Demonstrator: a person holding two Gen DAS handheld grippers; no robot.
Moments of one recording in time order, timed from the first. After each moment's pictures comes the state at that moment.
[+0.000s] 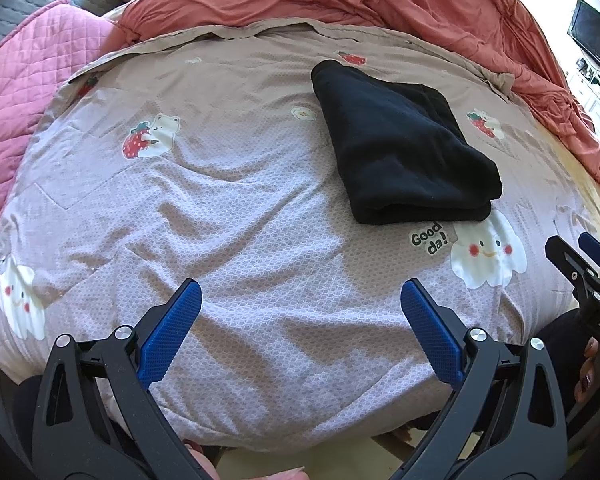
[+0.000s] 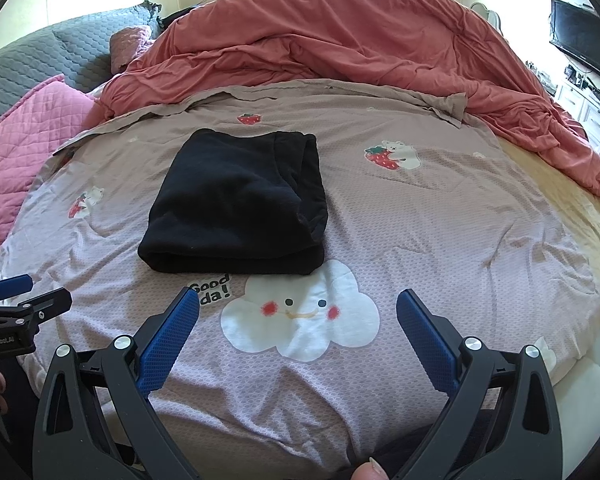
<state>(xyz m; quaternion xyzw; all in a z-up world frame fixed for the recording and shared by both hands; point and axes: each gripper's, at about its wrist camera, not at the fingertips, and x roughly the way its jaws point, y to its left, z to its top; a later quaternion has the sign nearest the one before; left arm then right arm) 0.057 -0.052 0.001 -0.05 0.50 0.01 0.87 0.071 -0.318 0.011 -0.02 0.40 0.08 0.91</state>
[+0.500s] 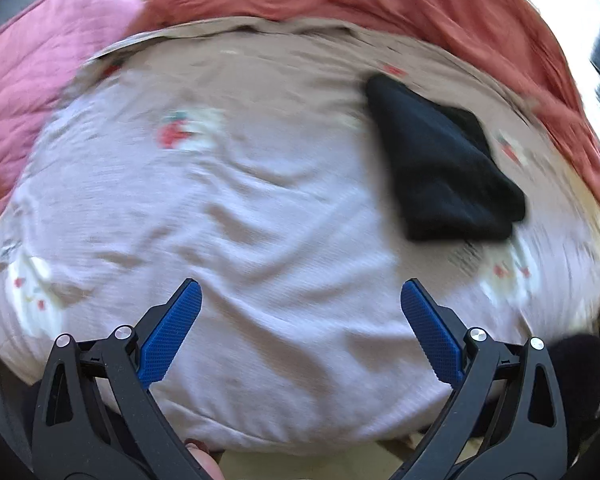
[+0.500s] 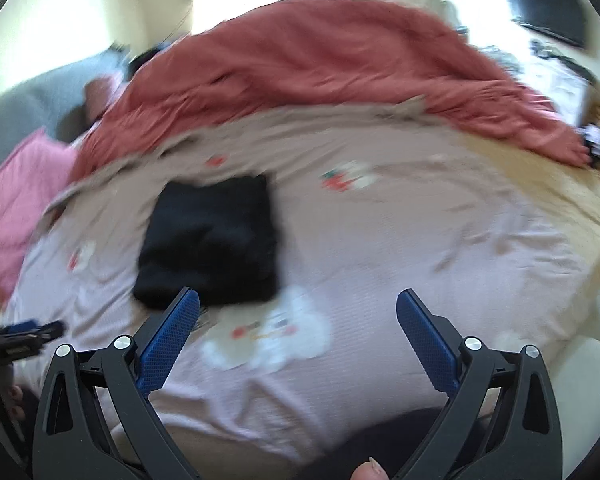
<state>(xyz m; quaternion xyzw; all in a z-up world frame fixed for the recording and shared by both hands) 0.065 0.020 0.004 -0.10 0.50 0.06 0.86 0.053 -0.408 0.062 0.06 0.35 -0.01 0.93</state>
